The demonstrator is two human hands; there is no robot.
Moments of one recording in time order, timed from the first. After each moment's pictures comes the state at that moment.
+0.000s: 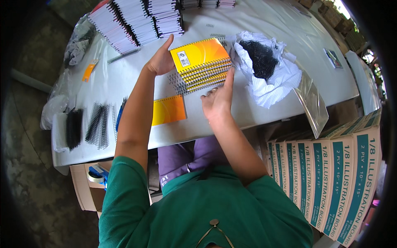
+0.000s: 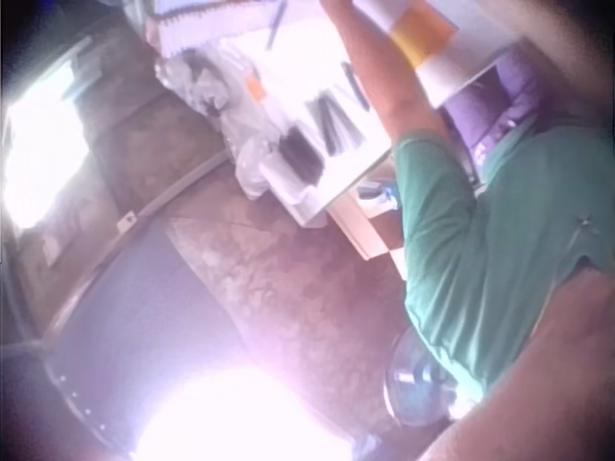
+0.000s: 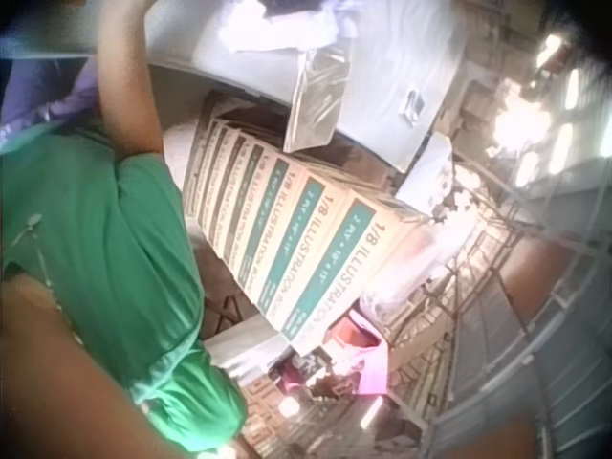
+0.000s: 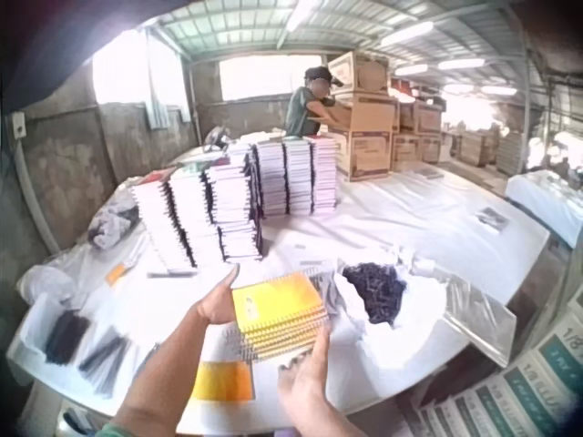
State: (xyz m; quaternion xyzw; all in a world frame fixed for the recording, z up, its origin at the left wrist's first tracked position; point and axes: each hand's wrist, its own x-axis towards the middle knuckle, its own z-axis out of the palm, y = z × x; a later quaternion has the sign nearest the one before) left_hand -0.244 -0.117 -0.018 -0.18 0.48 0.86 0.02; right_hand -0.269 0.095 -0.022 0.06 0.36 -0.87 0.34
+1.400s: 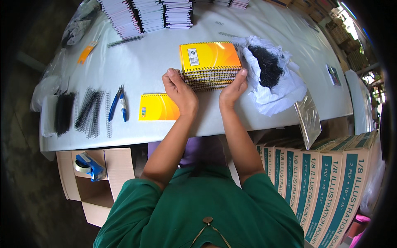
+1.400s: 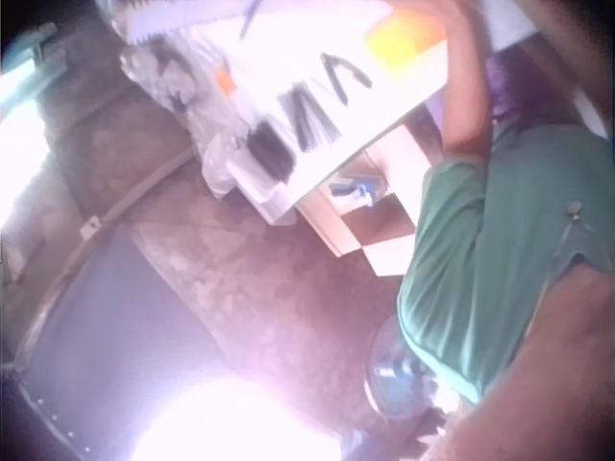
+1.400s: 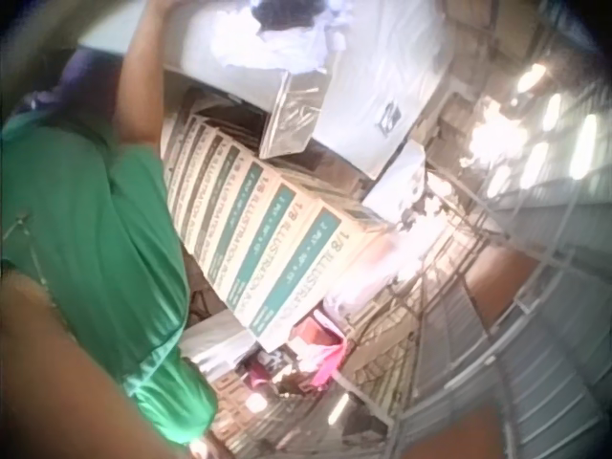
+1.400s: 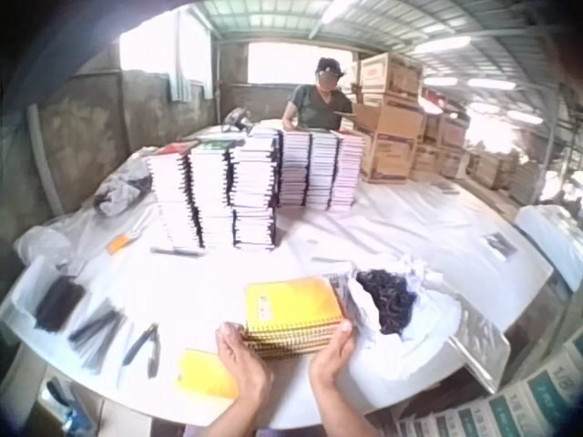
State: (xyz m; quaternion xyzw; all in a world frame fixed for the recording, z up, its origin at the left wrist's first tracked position) left_hand -0.225 0.039 -0.050 -0.39 0.46 0.48 -0.64; right_hand -0.322 0.084 -0.072 -0.26 0.51 -0.82 0.00
